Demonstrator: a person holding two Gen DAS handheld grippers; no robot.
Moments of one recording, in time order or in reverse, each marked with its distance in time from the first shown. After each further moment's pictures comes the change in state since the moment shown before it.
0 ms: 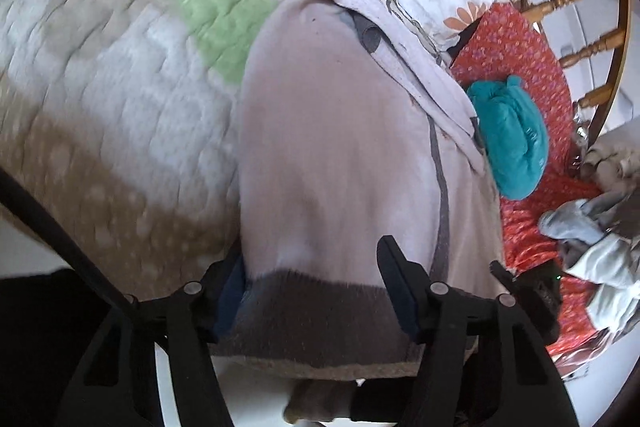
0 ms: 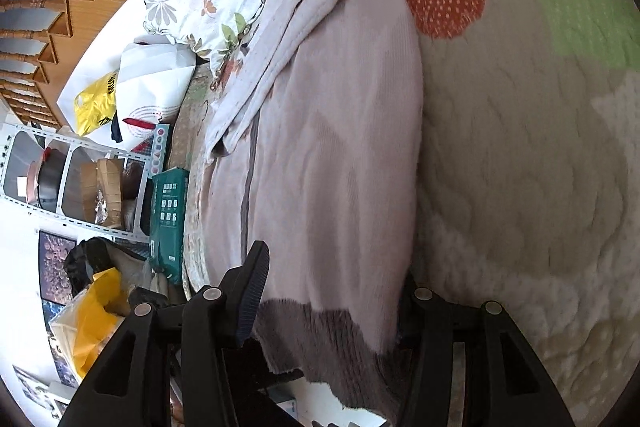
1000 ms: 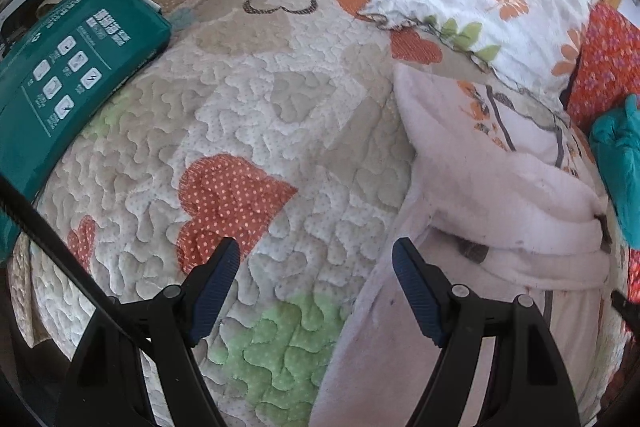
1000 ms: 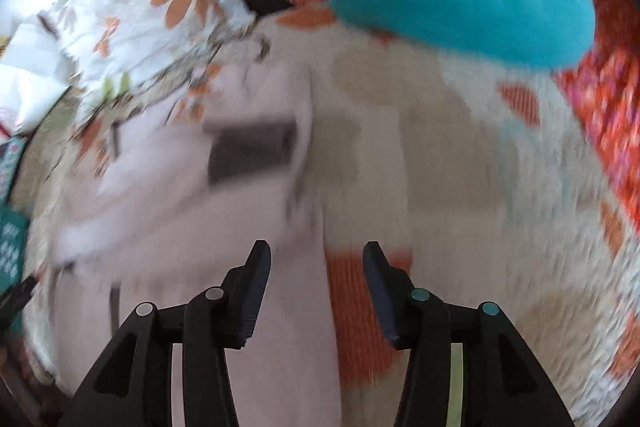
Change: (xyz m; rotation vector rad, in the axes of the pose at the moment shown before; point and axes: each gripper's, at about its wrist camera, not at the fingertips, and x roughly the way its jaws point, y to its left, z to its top) left arm 0.026 -0.055 0.187 0.206 -0.150 0.559; right arm -0.008 0.047 0.154 -0.242 -0.163 -0.665
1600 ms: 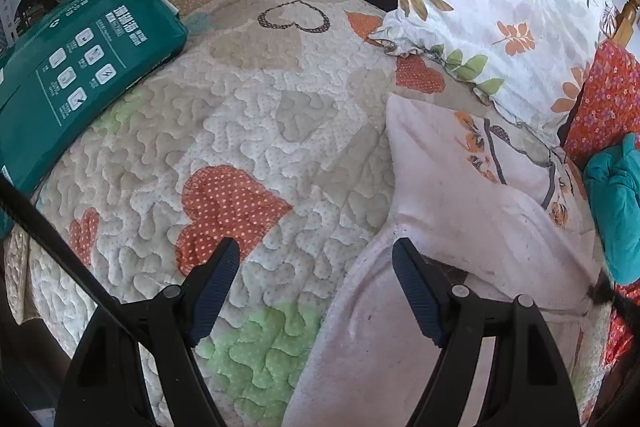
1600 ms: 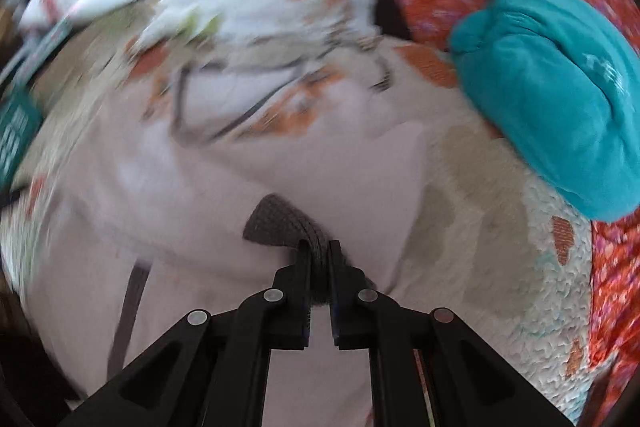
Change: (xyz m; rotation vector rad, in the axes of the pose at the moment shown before) left arm -0.013 -0.003 0.008 -0.103 -0.045 -0.008; right arm 0.003 0.092 0.052 -0.371 -0.005 -0.051
